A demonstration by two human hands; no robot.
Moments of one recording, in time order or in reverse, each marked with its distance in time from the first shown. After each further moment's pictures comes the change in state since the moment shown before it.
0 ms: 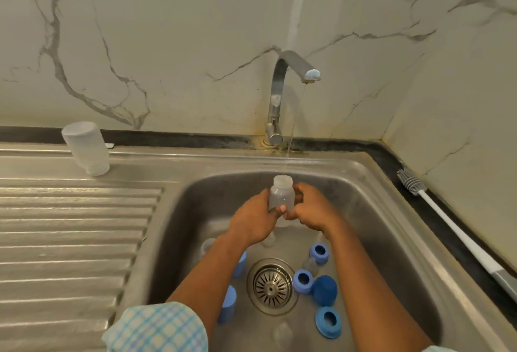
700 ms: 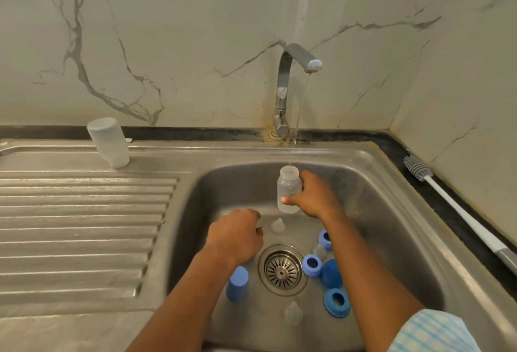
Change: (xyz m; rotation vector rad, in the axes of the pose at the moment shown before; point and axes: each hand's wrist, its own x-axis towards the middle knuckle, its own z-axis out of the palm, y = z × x) left_hand -0.088 0.001 -0.032 0.497 -0.008 -0.123; right_hand 0.002 0.003 0.017 -0.131 0.180 -0.074
